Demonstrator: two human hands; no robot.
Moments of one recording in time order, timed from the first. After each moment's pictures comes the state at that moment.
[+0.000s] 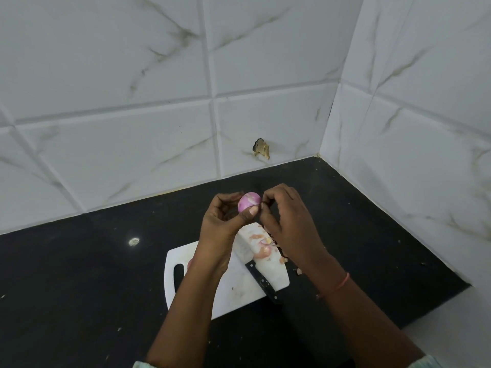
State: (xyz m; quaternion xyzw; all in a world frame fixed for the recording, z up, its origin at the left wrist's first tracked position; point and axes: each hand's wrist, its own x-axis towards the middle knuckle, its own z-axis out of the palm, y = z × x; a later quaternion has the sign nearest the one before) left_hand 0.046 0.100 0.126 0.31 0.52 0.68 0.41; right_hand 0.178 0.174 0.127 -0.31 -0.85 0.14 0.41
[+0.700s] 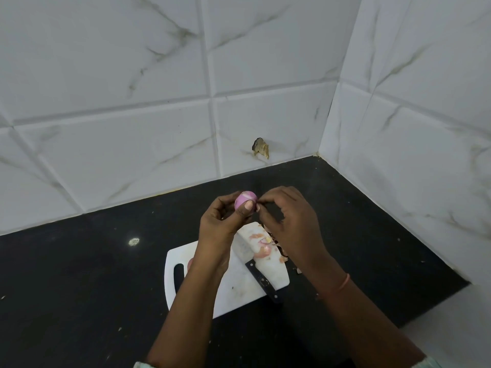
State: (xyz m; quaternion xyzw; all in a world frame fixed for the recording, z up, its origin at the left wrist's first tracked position) left_hand 0.049 0.100 0.126 0.29 0.54 0.68 0.39; right_hand 0.180 0.168 0.131 -0.29 -0.83 0.11 0.46
